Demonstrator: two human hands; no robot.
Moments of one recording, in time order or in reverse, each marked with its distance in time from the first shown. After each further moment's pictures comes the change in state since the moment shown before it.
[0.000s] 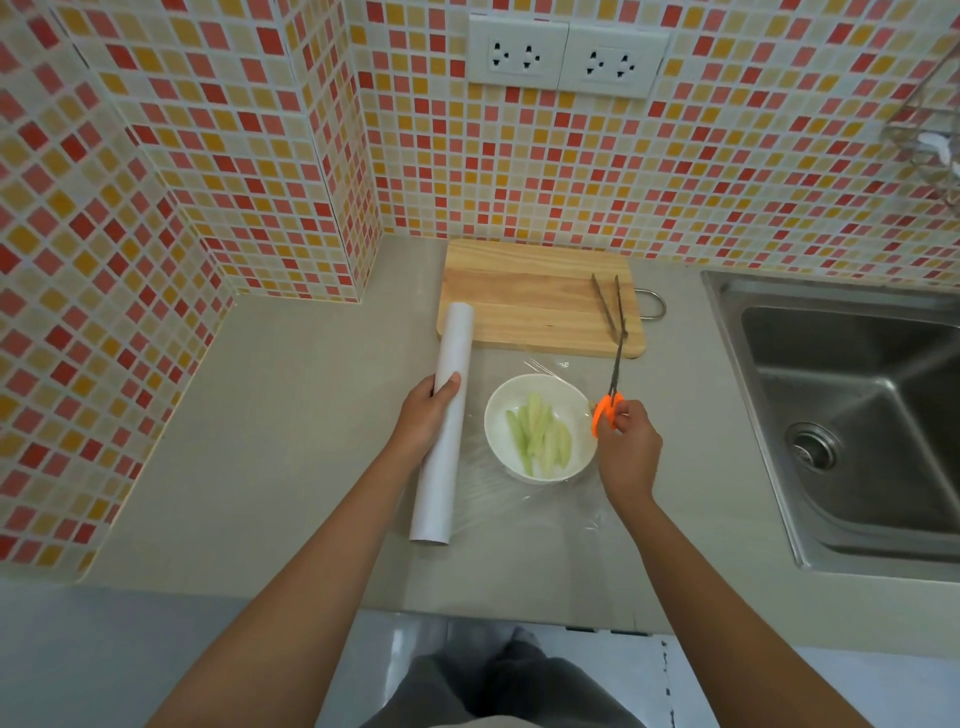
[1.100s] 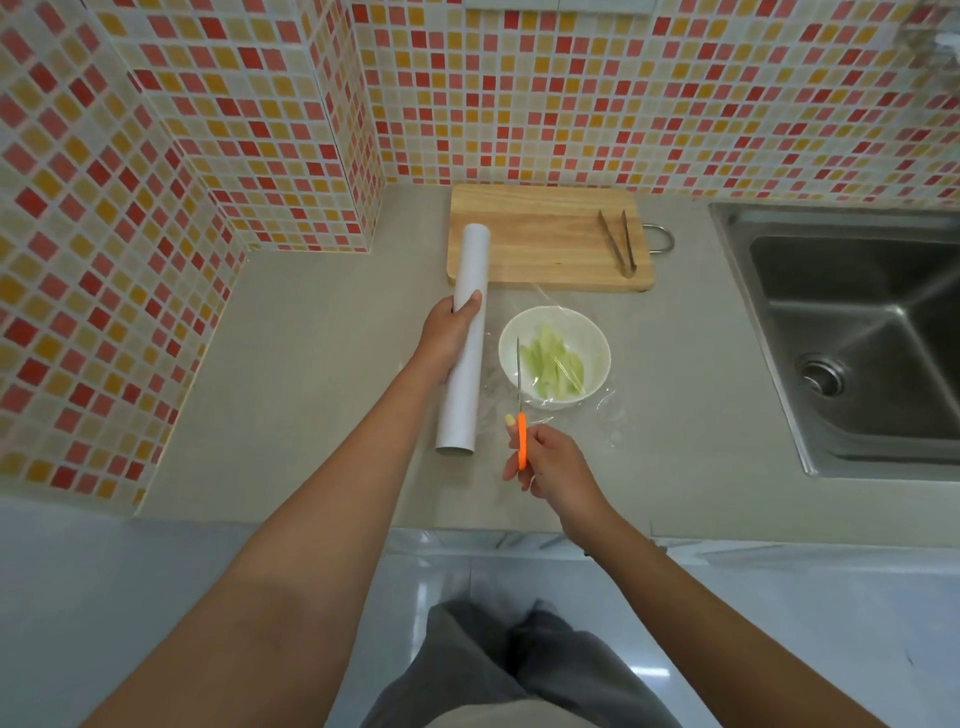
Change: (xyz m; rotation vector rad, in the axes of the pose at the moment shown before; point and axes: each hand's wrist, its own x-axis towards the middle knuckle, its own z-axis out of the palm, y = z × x) left_hand -0.002 0.024 0.001 0.054 -0.023 0.073; right_hand -0.142 -0.041 0.002 0.233 -0.656 0.353
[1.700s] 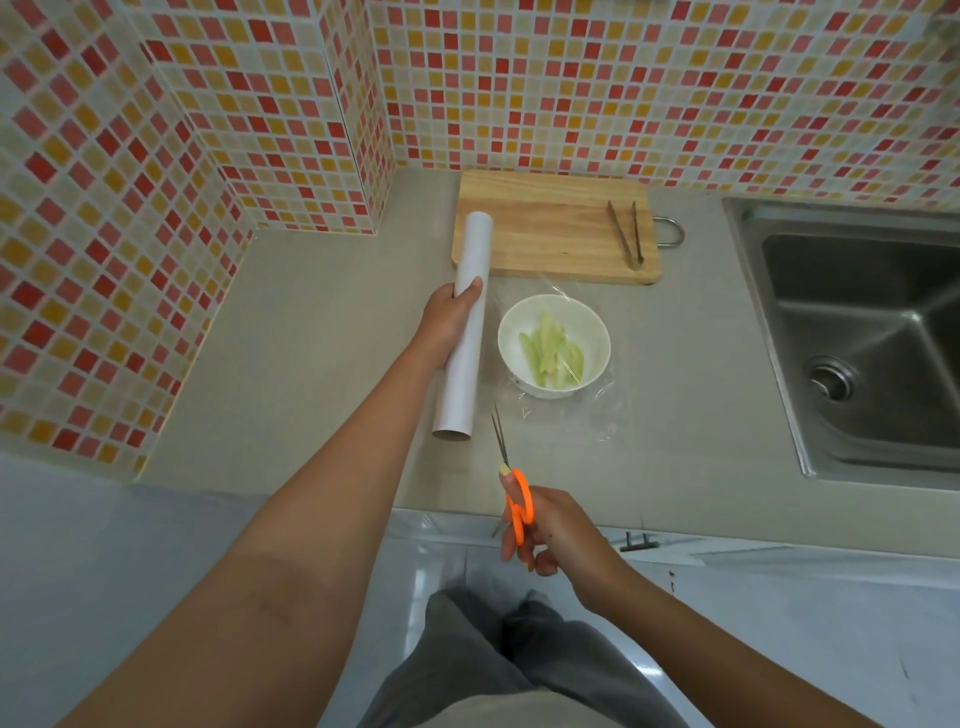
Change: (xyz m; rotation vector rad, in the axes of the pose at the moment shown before) left_hand 0.004 -0.007 0.004 -0.005 0.037 -0.014; right_hand -0.041 0.032 -0.008 -0.185 -0.202 0.342
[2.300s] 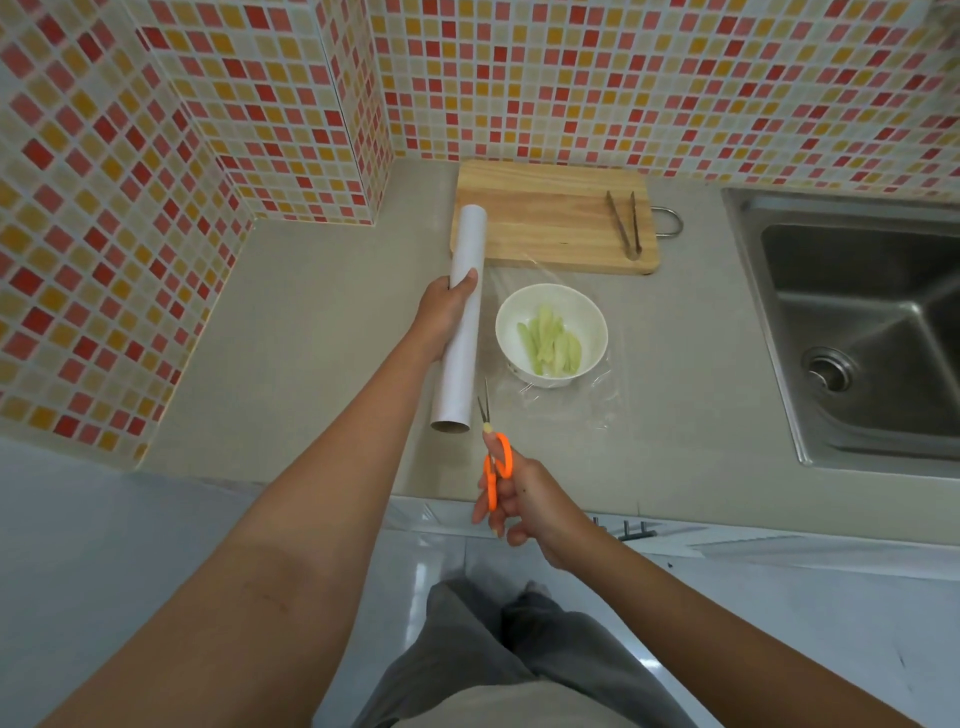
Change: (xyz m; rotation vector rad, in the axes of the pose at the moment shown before) left_hand -0.002 -0.004 -0.001 0.003 0.019 -0.020; right_hand -0.007 -0.021 0.007 0.146 -0.104 -0.049
